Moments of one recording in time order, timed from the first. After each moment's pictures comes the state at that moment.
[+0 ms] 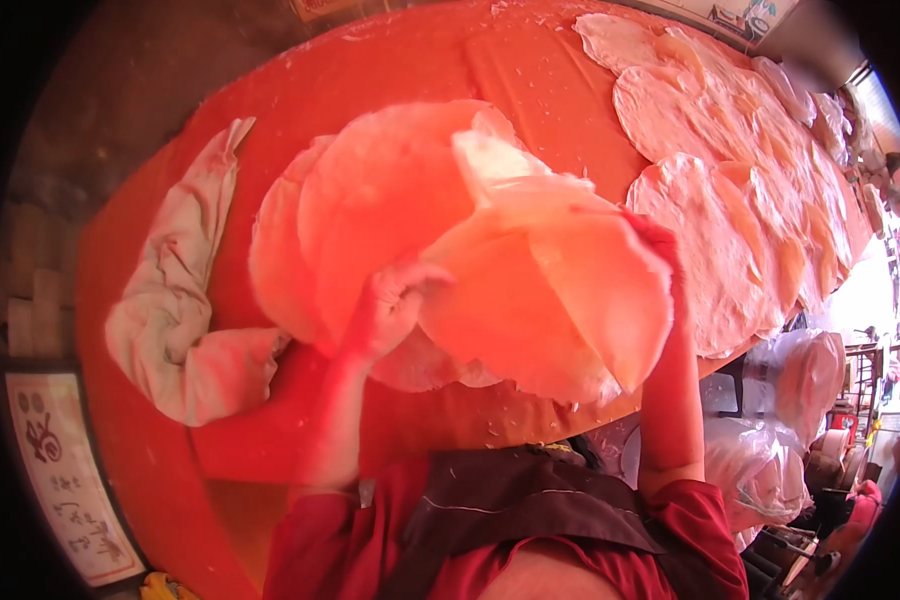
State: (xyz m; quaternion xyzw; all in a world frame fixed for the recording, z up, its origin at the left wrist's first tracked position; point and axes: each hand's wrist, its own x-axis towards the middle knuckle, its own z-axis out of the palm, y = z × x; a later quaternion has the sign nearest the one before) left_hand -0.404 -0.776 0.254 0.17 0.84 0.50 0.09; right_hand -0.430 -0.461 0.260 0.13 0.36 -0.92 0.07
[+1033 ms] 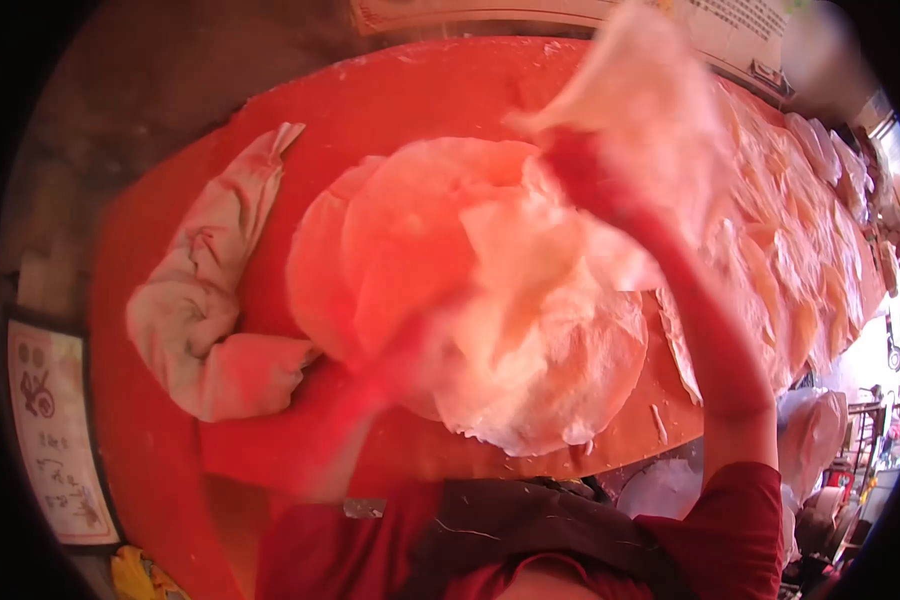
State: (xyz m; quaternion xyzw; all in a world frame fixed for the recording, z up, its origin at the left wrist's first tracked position) left_hand -0.386 -0.763 0.246 0.03 0.70 0.70 0.14; right_hand -0.577 -0.552 0.293 0.20 -0.34 -0.73 0.55
